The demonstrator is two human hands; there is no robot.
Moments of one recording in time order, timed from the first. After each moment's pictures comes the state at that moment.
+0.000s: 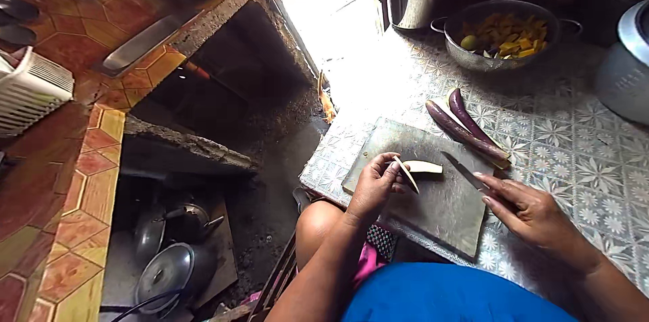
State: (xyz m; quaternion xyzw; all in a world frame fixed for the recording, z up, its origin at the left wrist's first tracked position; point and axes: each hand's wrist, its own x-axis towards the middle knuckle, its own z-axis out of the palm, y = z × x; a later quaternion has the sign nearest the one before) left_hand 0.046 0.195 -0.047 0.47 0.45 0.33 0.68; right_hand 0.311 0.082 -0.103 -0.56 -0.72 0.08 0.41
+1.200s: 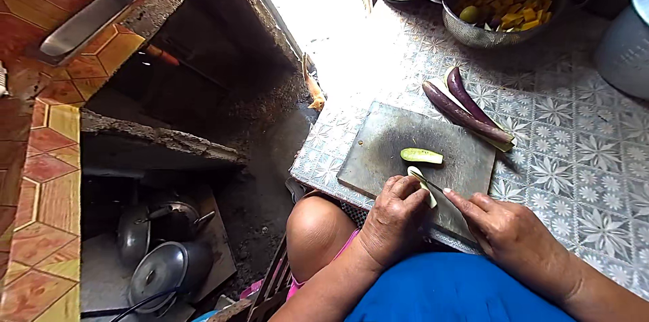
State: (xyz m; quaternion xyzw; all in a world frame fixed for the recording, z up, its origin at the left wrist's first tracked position) left_hand 0.036 0.149 -0.104 0.89 0.27 0.32 0.17; right_hand 0.250 0.061 -0.088 -0.57 -0.78 -0.02 0.26
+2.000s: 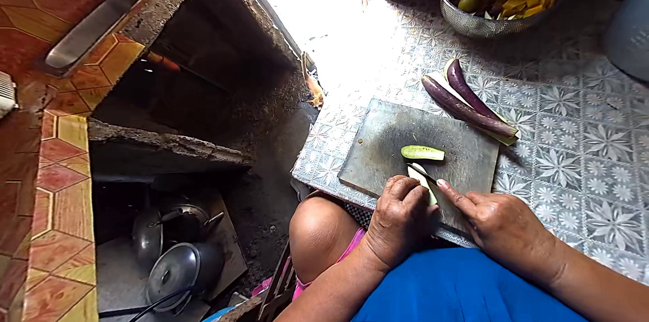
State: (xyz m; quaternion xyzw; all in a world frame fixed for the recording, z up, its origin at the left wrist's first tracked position) left_hand 0.041 0.143 -0.111 0.87 0.30 0.36 0.14; right_hand 0.241 0.069 -0.097 -0.57 -0.79 -0.03 0.23
